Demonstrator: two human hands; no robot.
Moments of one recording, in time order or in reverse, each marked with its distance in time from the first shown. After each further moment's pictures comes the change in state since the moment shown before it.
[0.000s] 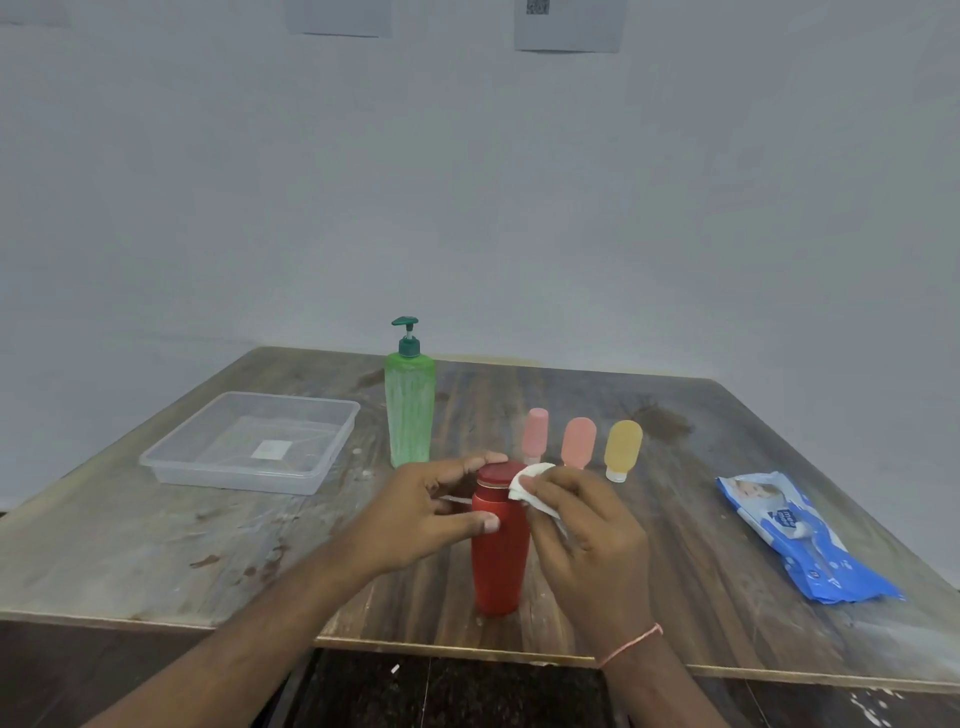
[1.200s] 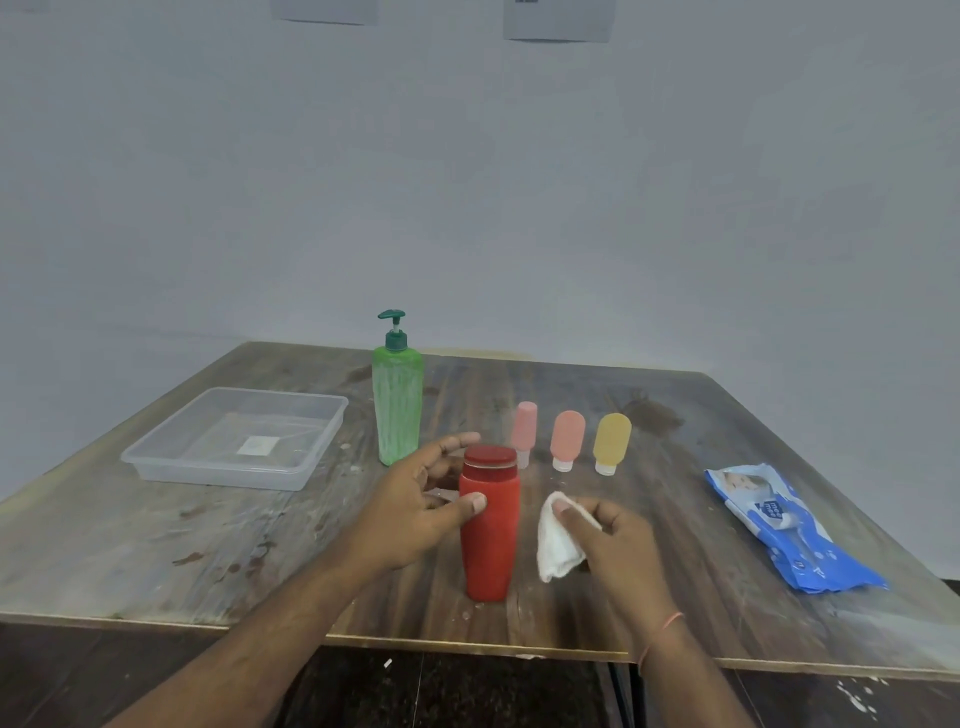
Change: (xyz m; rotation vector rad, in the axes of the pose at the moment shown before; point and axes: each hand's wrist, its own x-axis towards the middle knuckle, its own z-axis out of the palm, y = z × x) left_hand 0.003 -0.005 0.020 -0.103 0.150 -0.079; right_hand -0.016 0.050 -0.010 0.558 -0.230 1.073
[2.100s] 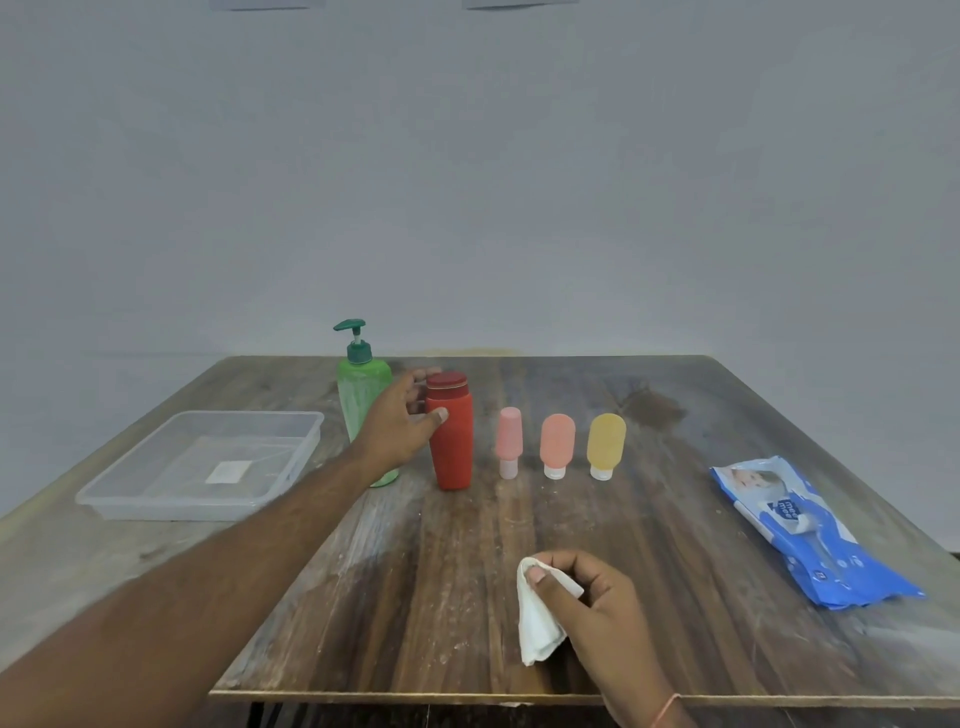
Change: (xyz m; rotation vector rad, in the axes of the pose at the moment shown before) left_hand 0.162 -0.063 -0.022 0.170 0.159 -0.020; right_hand -0.003 0.050 -0.005 0.076 -0.146 -0.039
